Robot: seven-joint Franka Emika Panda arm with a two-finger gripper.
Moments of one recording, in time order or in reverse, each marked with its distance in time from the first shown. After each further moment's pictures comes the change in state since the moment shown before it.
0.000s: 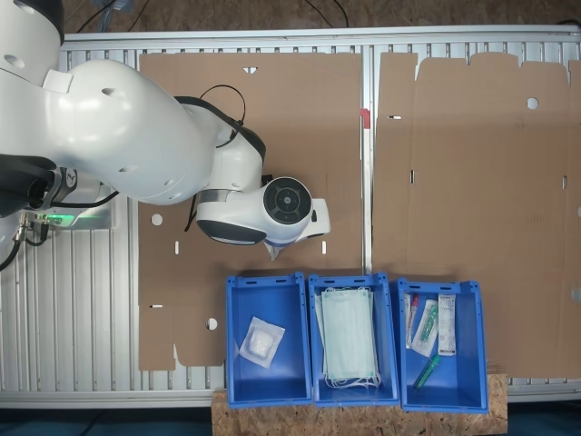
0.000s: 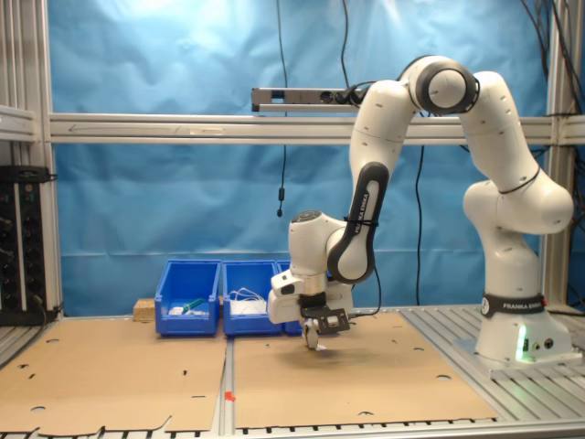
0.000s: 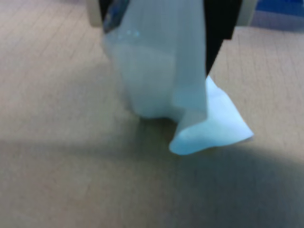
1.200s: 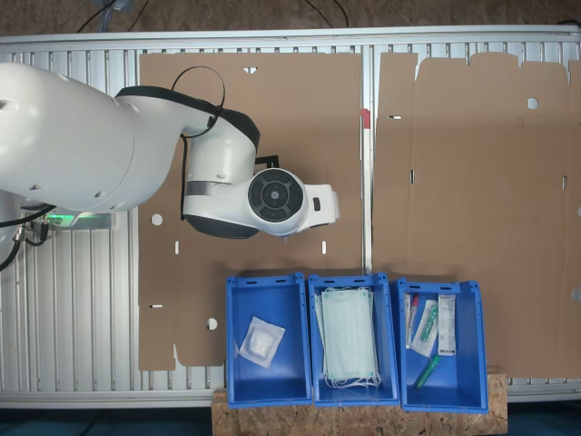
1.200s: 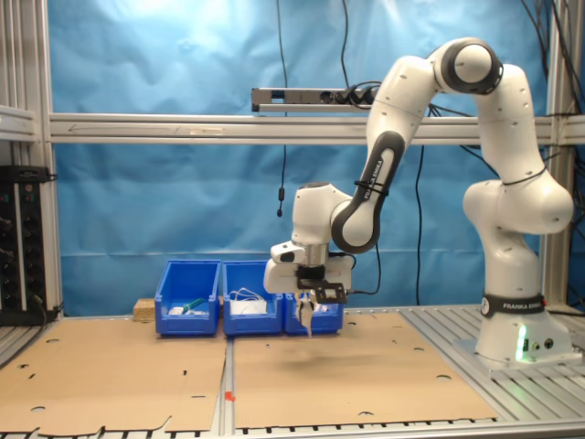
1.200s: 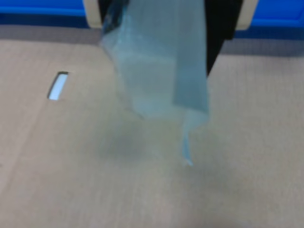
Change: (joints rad) arm 0.002 -0.230 0.016 -0.063 0.000 -0.030 0.000
